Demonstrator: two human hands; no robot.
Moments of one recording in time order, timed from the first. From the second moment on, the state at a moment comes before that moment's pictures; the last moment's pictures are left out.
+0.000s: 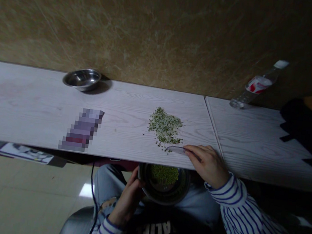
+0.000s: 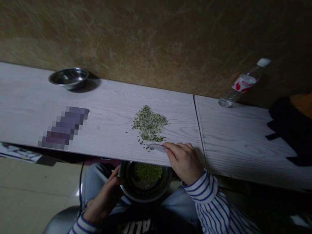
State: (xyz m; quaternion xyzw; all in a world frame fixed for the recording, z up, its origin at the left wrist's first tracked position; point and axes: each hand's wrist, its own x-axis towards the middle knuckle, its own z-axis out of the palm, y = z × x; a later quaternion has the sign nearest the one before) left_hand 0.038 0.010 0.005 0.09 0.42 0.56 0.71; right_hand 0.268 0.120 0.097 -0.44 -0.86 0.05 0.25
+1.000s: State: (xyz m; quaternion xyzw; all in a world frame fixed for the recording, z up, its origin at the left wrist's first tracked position) left_hand 0.036 0.010 0.004 0.08 0.43 0.56 0.70; right_hand 0.255 0.127 0.098 -0.46 -0.85 0.04 0.26
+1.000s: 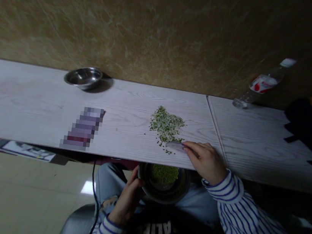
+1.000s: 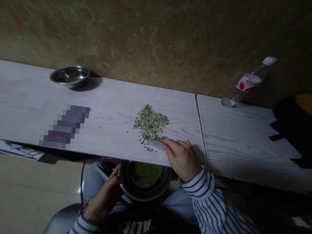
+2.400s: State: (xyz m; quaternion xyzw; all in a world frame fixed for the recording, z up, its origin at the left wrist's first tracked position) left_hand 0.024 0.013 0.003 0.07 0.44 0.58 0.69; right_hand 0.234 0.131 0.094 -0.47 -0.84 0.03 0.27
